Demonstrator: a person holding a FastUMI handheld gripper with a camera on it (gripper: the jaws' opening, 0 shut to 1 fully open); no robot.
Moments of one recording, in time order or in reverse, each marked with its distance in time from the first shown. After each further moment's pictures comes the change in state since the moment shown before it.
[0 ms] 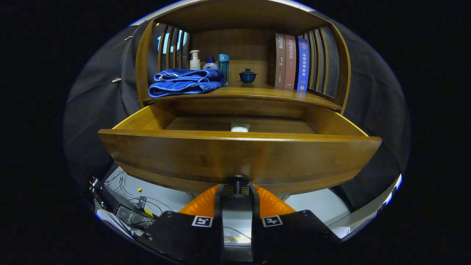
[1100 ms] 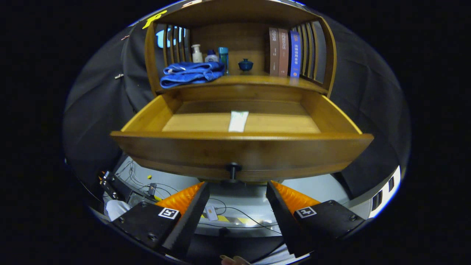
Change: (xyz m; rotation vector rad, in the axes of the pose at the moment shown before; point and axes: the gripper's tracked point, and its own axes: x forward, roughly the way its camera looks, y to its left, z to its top) arm -0.084 -0.001 0.003 0.040 0.101 0.042
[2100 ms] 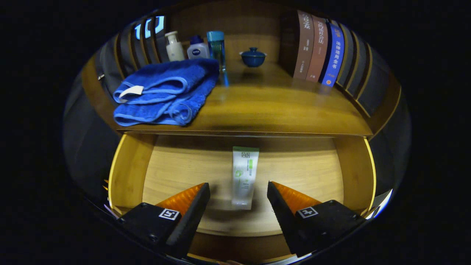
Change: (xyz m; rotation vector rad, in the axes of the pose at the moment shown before) arm 0.163 0.006 0.101 0.009 0.315 -0.033
